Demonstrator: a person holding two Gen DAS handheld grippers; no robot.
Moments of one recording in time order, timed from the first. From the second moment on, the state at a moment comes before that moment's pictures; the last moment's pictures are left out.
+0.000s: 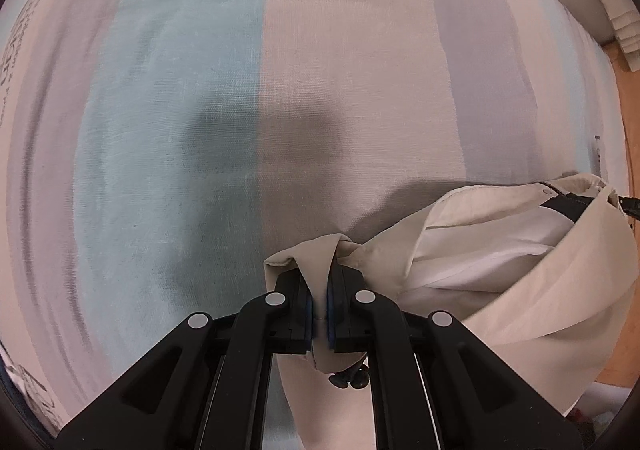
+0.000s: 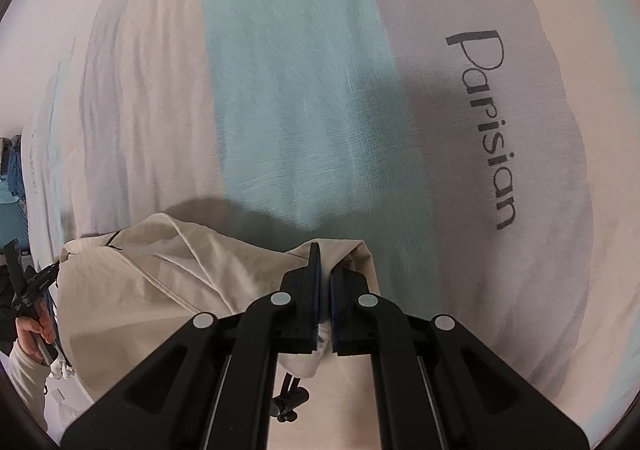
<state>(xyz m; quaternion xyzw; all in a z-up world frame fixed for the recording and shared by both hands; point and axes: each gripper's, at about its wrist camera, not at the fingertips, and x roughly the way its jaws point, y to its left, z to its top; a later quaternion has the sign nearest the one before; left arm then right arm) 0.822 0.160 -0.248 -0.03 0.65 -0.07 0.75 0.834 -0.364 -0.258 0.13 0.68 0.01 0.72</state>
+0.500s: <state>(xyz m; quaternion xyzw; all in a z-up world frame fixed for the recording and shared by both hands) 0.799 0.134 -0.254 -0.02 0.60 -0.04 0.80 0.843 -0.349 -0.287 0.11 0.68 0.00 0.72</state>
